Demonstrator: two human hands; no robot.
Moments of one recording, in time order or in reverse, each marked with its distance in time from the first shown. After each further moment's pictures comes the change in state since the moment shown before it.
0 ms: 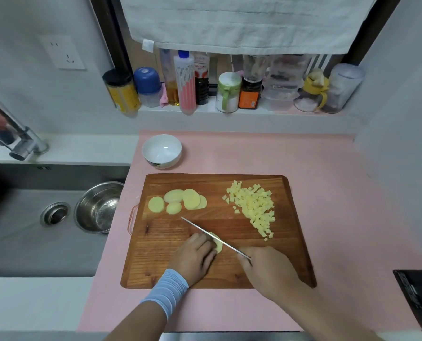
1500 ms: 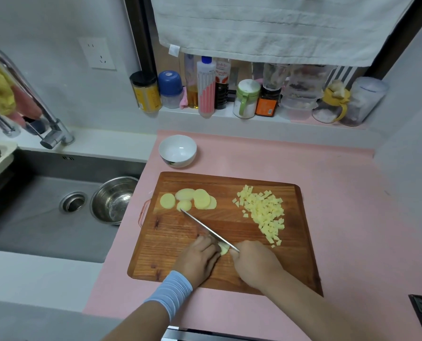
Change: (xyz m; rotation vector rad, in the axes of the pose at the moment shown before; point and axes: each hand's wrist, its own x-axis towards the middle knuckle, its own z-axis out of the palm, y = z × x) left_hand -0.006 0.012 0.000 -0.013 0.081 -0.025; right_hand 0.031 -0.021 0.007 -0.008 -0.093 -0.001
